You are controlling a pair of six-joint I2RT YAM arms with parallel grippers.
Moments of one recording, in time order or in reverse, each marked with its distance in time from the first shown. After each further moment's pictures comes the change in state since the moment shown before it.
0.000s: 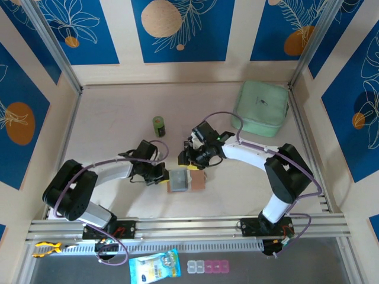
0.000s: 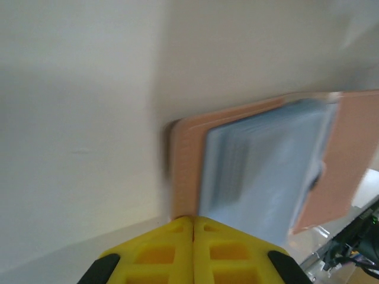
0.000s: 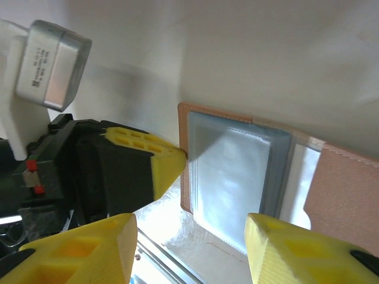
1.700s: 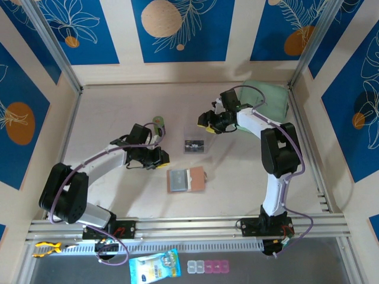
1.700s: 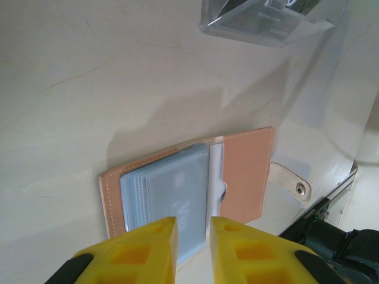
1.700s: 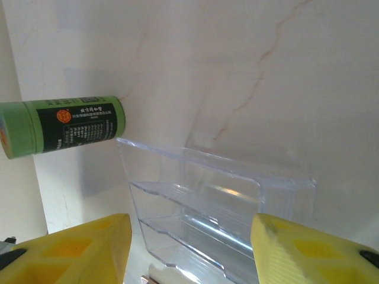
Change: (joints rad) left arm 0.112 -0.037 0.207 -0.161 0.076 0.100; right arm -0.413 0.292 0.352 -0.005 -0.048 -0.209
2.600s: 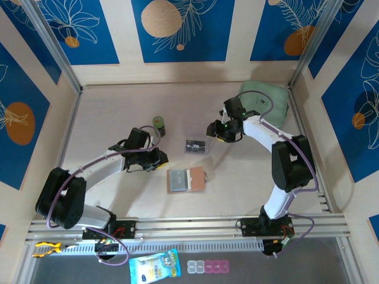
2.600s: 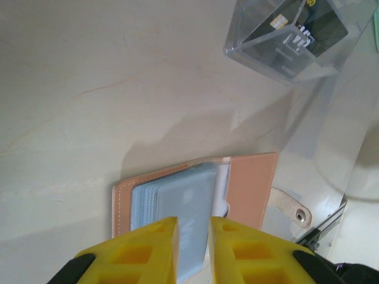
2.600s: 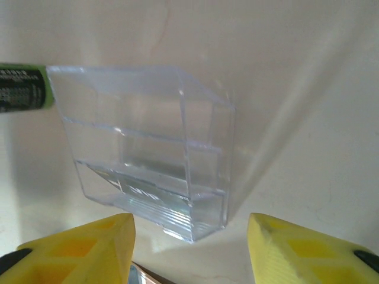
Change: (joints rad) left arm -0.006 -0.052 -0.086 0.116 -0.066 -0.137; right arm 0.011 -0.208 -0.169 -0.119 0.219 -0.030
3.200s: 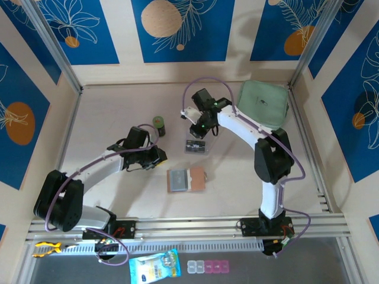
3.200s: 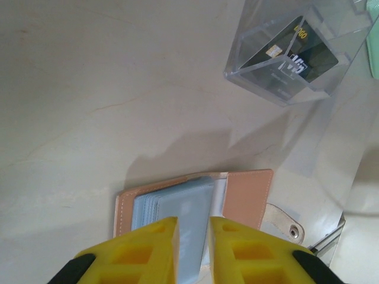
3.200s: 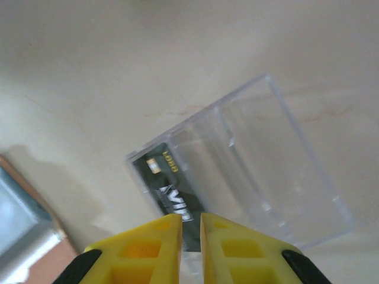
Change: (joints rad) left arm 0.000 -0.017 0.011 0.001 -0.056 -0.051; right arm 0.250 0.142 0.342 -0.264 0.217 -0.801
